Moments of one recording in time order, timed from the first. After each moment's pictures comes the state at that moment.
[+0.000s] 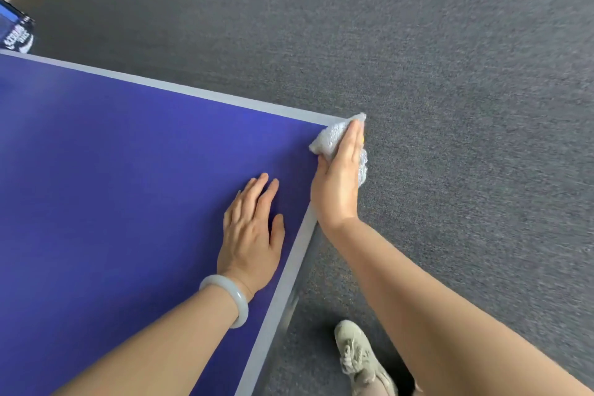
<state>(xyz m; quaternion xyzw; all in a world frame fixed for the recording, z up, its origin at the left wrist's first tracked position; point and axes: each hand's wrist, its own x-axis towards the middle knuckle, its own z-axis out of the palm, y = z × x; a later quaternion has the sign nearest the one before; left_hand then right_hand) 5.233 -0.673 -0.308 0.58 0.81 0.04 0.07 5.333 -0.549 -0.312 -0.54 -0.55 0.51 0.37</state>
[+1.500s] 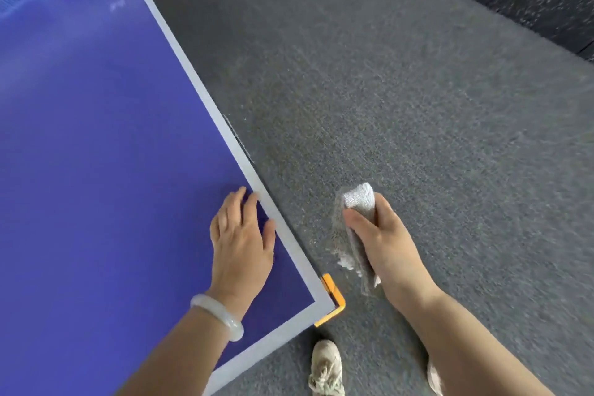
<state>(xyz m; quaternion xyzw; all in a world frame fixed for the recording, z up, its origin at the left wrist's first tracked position) 5.222 -0.482 -0.296 0.23 0.97 0.07 0.01 5.329 -0.308 -0.275 -0.36 -0.59 0.72 0.05</state>
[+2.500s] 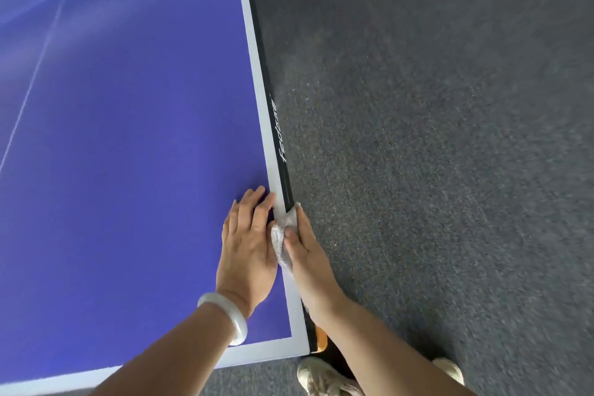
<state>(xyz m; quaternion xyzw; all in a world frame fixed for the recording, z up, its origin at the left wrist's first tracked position) 5.228 -0.467 -0.308 0.14 0.98 0.14 0.01 5.259 -0.358 -0.331 -0.16 -0.58 0.79 -0.13</state>
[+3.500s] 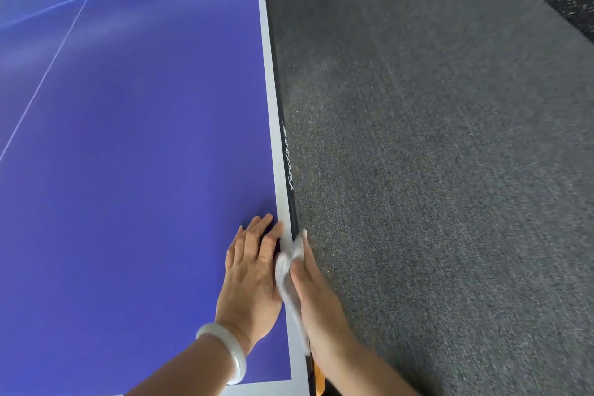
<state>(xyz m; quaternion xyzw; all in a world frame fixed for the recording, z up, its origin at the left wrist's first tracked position) 5.226 -0.467 -0.311 0.14 0.98 0.13 -0.01 5.261 -0.345 -0.310 -0.19 -0.59 0.77 -0.17</state>
